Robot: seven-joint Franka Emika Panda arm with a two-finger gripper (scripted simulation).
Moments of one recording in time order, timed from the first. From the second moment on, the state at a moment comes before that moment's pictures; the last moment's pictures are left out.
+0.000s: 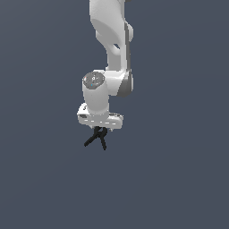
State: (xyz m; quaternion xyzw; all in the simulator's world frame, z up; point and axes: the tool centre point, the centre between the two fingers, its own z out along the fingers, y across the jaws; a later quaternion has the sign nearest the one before) arm -0.007 -0.064 0.105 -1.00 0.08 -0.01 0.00
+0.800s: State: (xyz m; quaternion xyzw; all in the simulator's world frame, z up) arm -0.017 -0.086 0.060 -0.99 0.12 0.00 0.00
